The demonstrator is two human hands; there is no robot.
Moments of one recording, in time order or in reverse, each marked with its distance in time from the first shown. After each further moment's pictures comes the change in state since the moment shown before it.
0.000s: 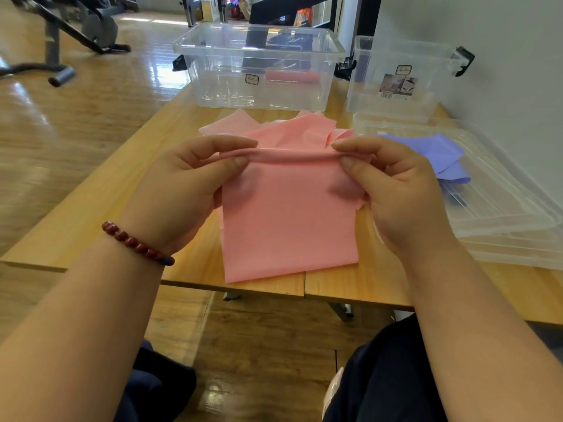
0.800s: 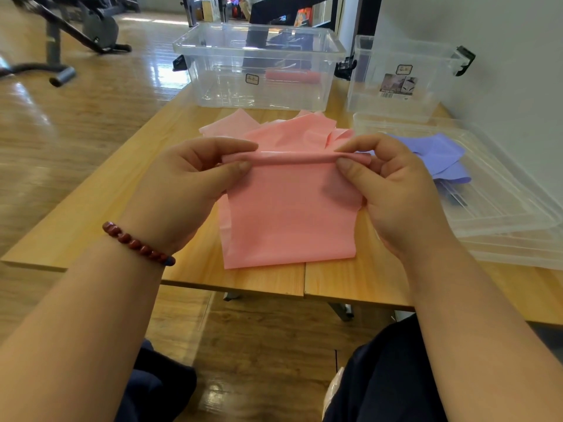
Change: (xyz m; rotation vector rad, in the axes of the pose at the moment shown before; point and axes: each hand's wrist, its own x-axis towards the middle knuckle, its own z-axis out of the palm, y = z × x) left_hand 0.003 -0.005 -0.005 0.131 -0.011 0.066; right_hand 0.000 0.000 -0.001 -0.039 -0.038 0.086
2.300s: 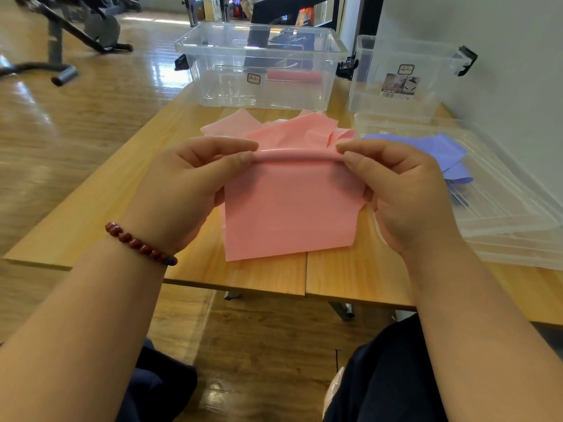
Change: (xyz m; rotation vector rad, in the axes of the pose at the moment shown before) left_hand -0.003 0.002 0.002 -0.132 0.008 -0.037; right_hand -0.001 -0.003 -0.001 0.085 0.051 0.005
